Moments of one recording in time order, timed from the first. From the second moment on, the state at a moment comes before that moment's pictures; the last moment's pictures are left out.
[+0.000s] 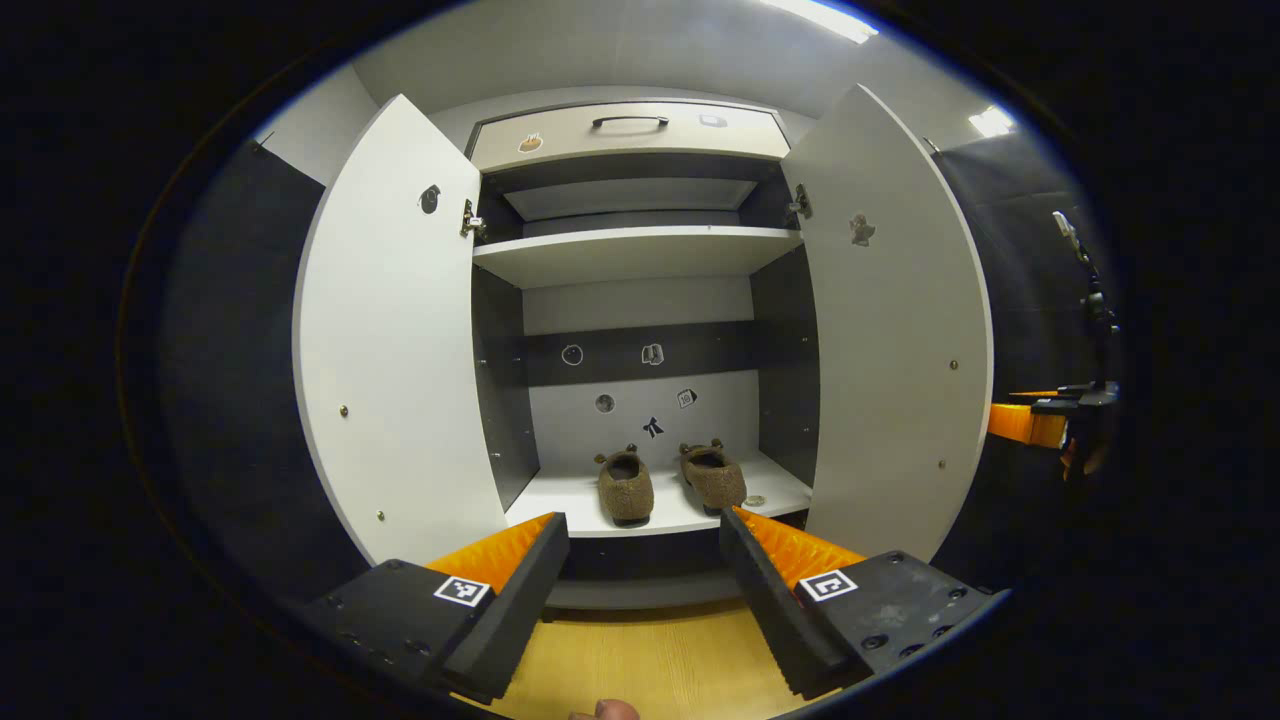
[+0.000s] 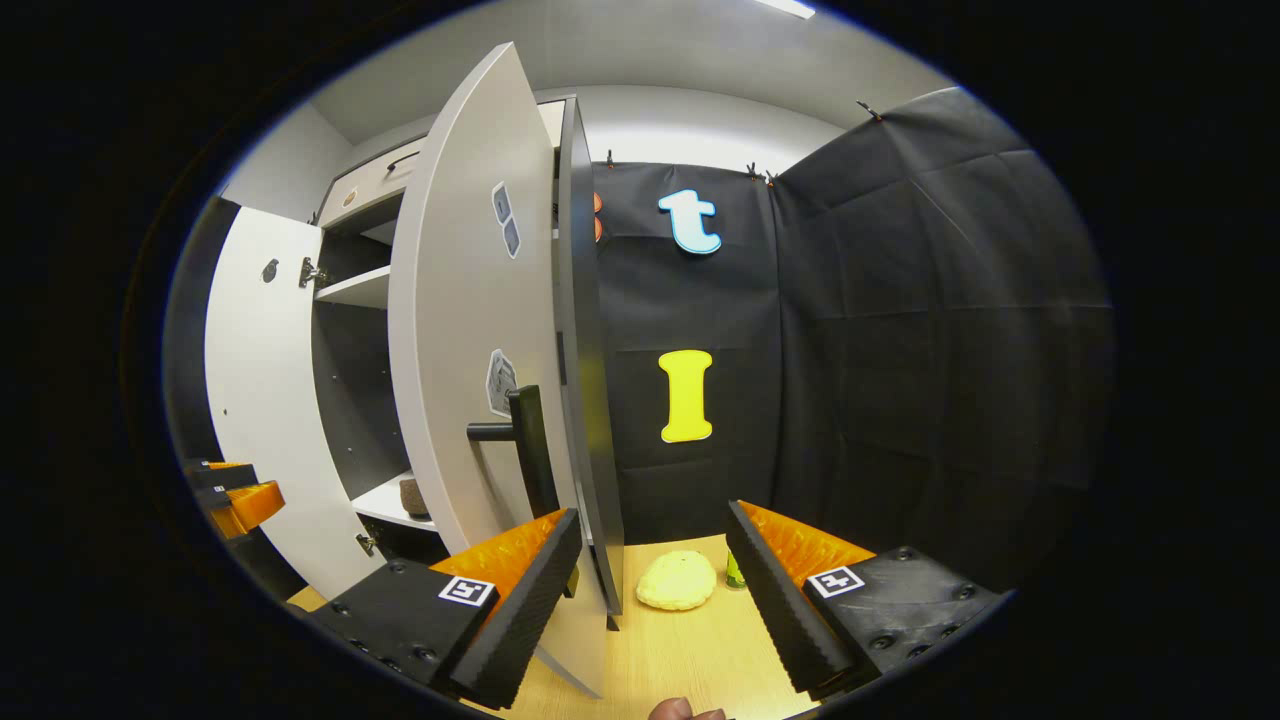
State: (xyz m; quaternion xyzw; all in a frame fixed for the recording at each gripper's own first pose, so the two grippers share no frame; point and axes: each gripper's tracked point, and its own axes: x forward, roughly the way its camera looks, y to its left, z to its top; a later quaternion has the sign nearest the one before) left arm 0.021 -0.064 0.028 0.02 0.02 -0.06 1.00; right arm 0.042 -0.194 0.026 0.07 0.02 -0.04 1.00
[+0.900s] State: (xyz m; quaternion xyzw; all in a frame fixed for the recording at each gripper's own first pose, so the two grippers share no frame) left arm -0.013 0.021 0.011 0.01 0.02 -0.06 1.00; right arm 0.050 -0.071 0.023 0.10 0.03 -0.02 0.99
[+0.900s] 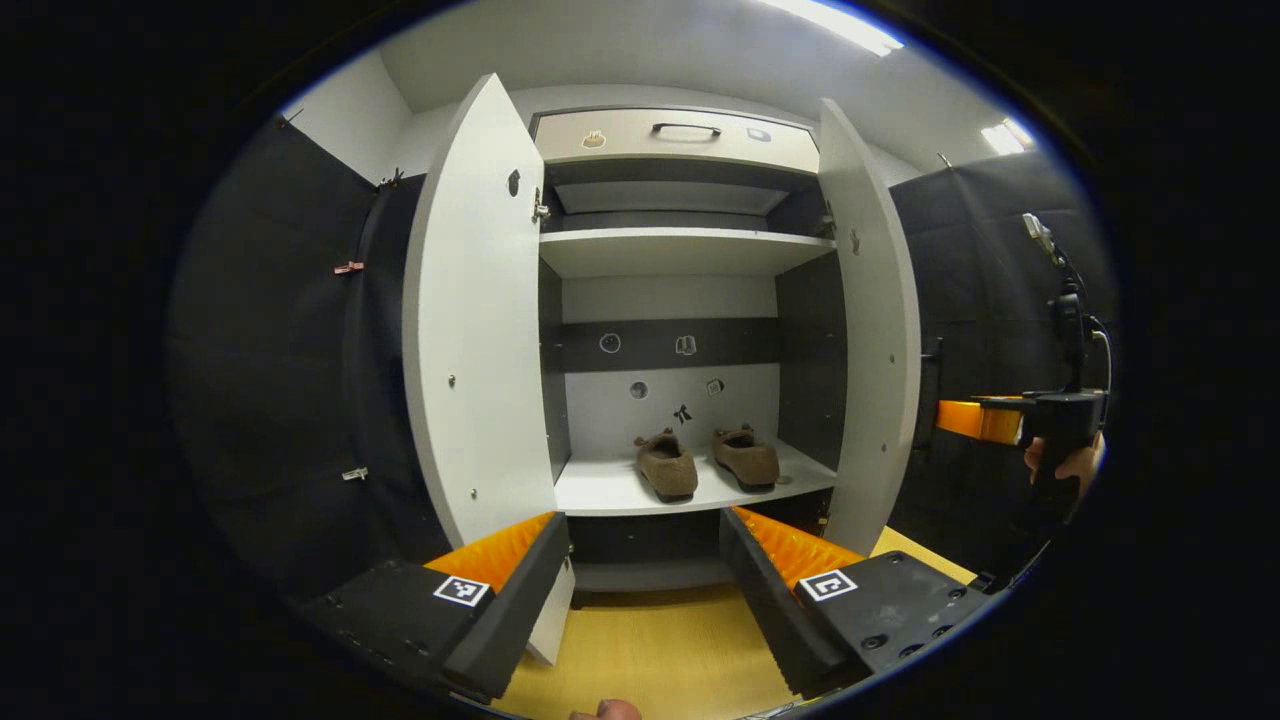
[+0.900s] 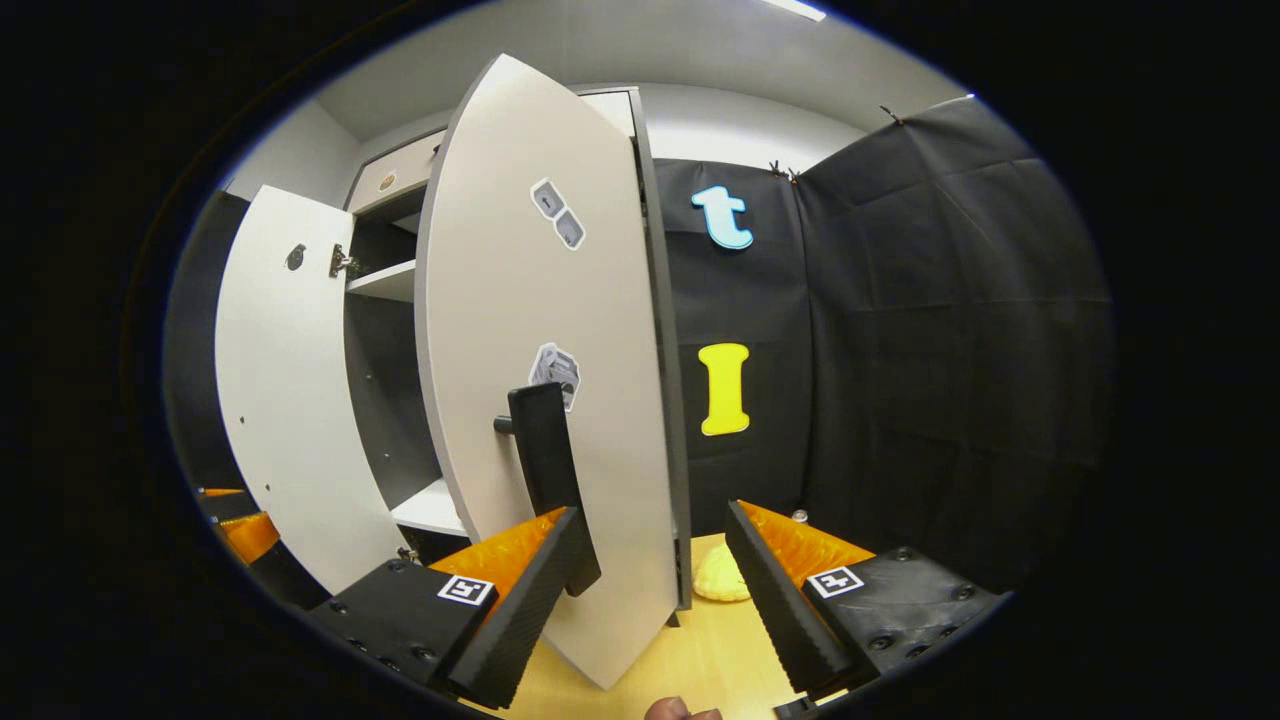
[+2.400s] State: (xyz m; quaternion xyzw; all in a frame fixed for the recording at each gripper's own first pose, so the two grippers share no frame) left arm 0.057 0.254 0.007 0.00 0.03 0.12 0.99; right arm 0.012 0.085 0.019 0.08 0.05 0.12 0.99
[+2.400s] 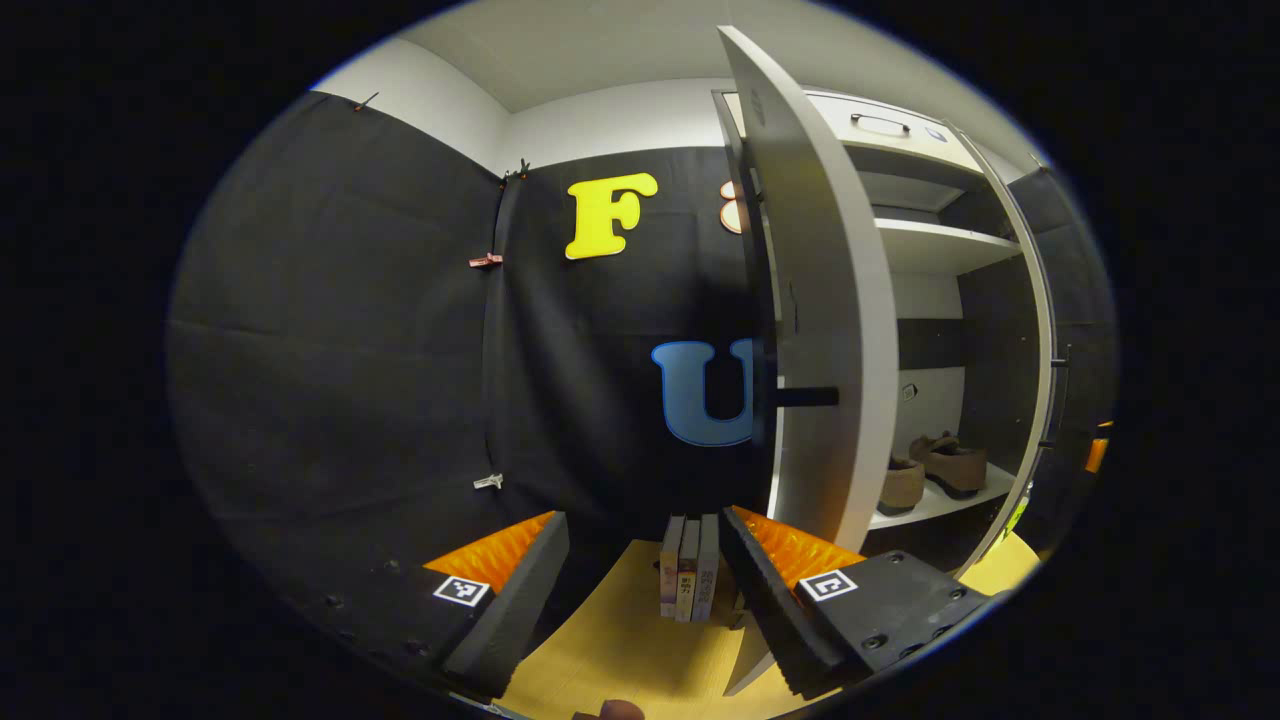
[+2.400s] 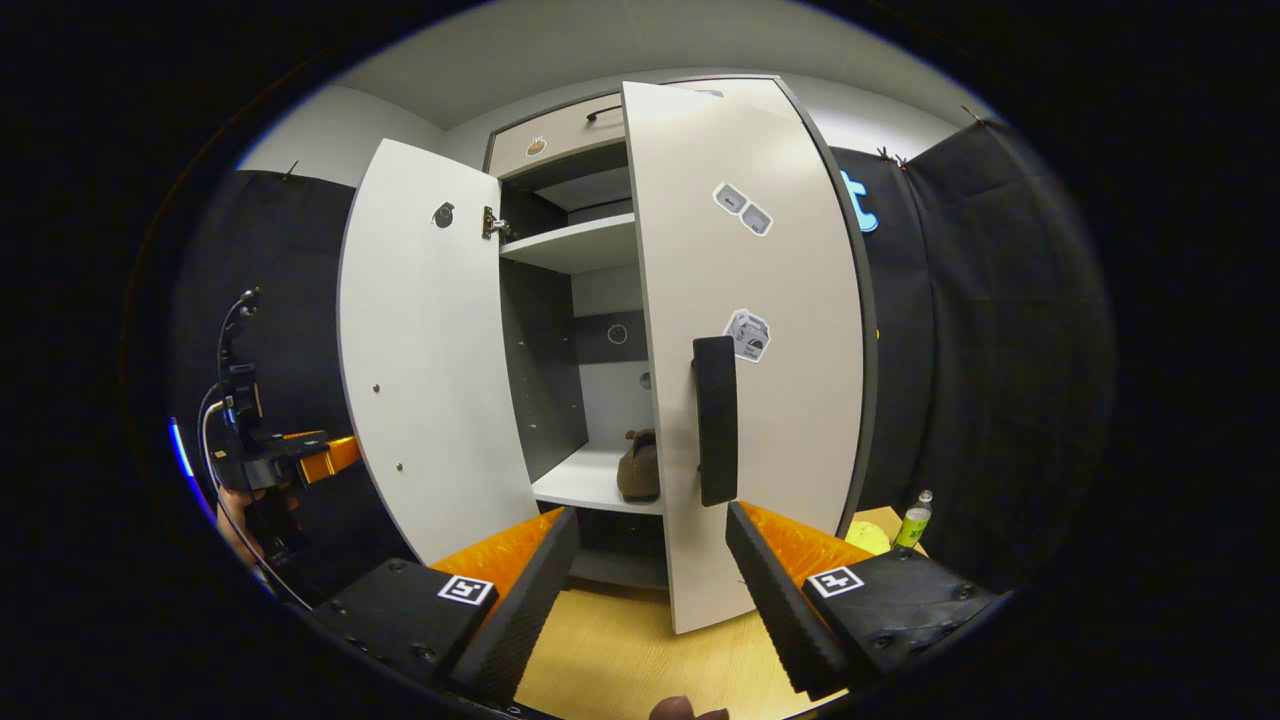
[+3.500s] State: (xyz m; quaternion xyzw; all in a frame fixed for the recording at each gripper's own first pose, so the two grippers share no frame) left arm 0.059 0.118 0.010 0.01 0.04 0.03 1.00; right arm 0.013 0.050 0.027 0.10 0.05 0.10 0.99
